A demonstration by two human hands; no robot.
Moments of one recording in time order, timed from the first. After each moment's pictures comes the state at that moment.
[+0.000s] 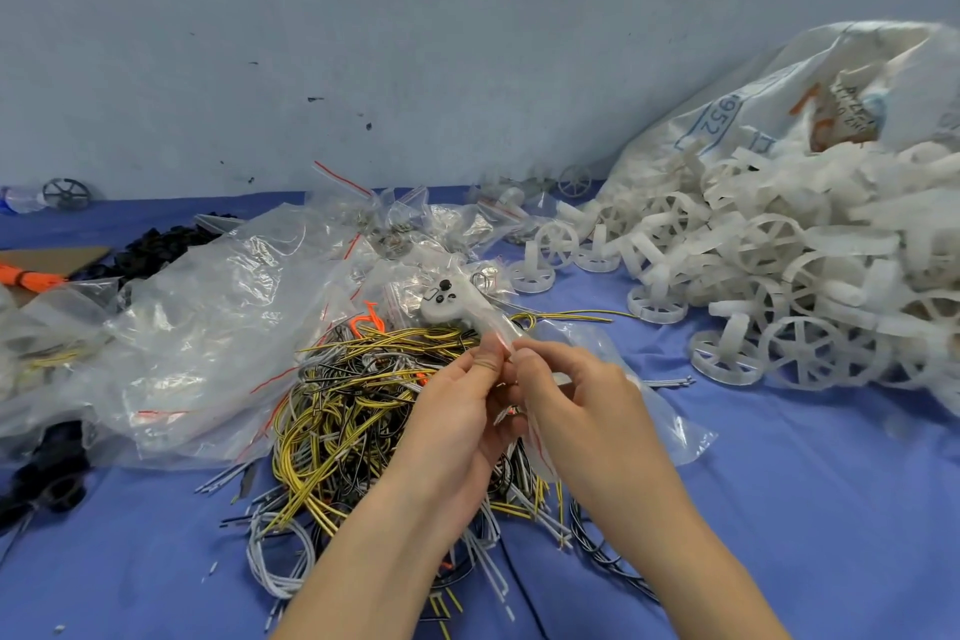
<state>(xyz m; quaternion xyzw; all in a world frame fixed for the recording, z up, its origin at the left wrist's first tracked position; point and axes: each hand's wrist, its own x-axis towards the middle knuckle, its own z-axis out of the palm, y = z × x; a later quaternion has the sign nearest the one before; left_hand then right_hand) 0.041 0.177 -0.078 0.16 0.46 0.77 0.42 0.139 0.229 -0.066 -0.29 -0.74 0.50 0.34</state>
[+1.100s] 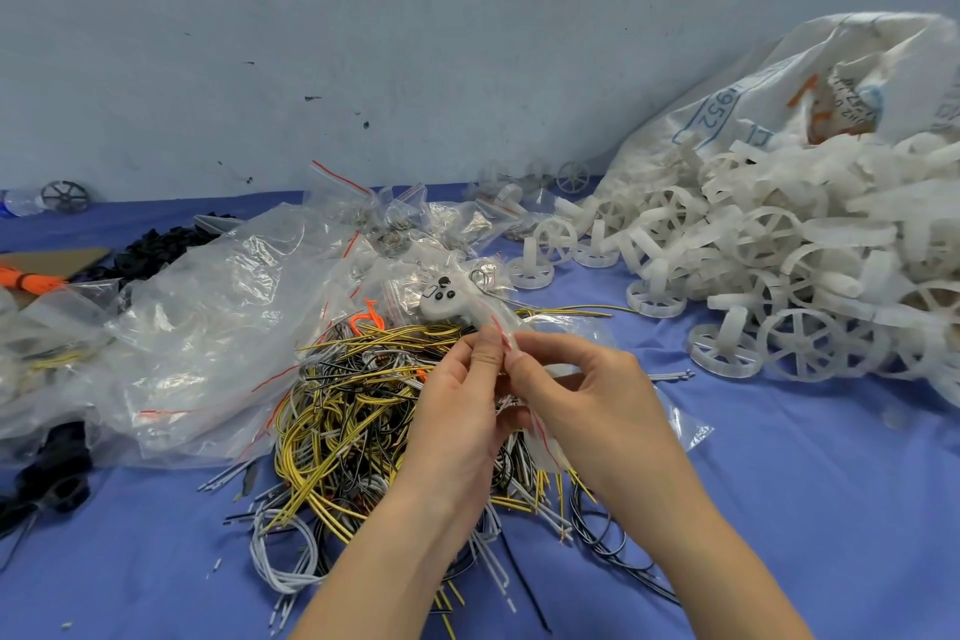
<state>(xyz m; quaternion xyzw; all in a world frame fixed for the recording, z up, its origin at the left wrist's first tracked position) 0.050 0.172 -0.073 0.23 0.47 0.77 0.36 0.145 0.228 -0.055 -0.28 -0.71 0.55 0.35</state>
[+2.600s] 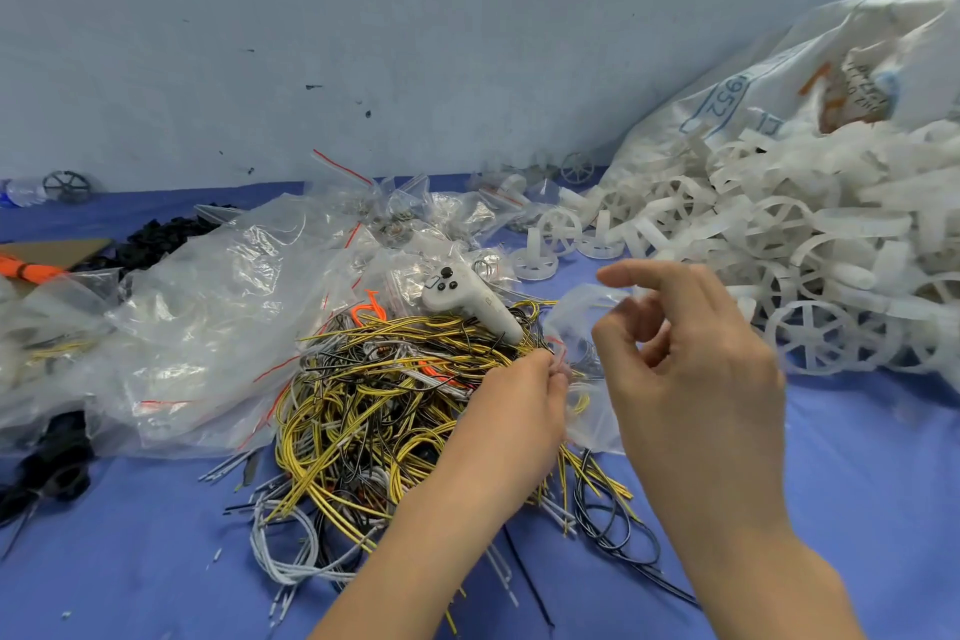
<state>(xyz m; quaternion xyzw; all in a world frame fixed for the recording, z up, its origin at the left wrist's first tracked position) 0.057 0.183 -0.075 0.50 0.77 0.36 0.14 0.171 0.225 -0.035 -0.31 -0.76 0.11 0.56</state>
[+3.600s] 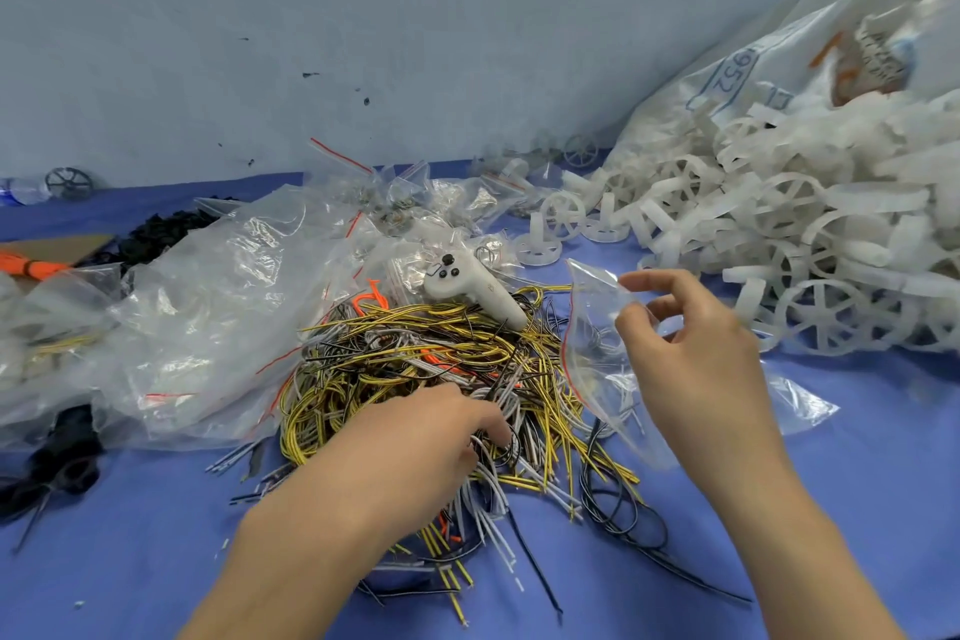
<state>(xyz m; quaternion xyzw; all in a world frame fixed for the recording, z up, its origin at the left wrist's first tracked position) 0.020 0.119 -0.052 0.57 0.81 0.00 0.12 0.170 0.264 -0.058 -0.40 -0.73 0.37 0.42</state>
